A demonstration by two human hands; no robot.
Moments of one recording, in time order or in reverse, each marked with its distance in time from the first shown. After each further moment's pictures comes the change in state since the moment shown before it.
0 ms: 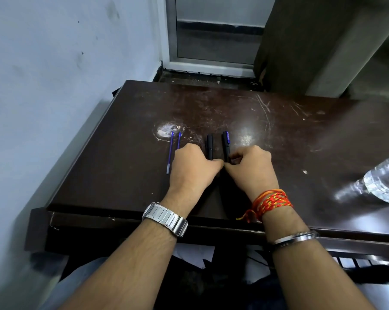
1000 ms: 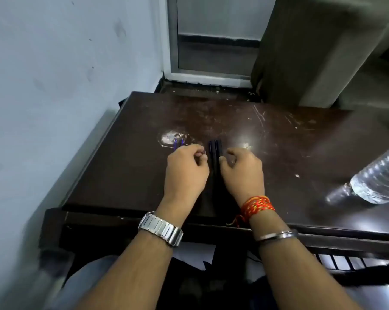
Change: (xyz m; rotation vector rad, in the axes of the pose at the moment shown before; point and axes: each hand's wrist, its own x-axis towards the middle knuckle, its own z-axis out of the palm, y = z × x) left_hand -0.026 0.002 -0.029 -0.094 0.185 0.265; right_hand -0.021 -0.016 0.008 0.079 0.226 -0.171
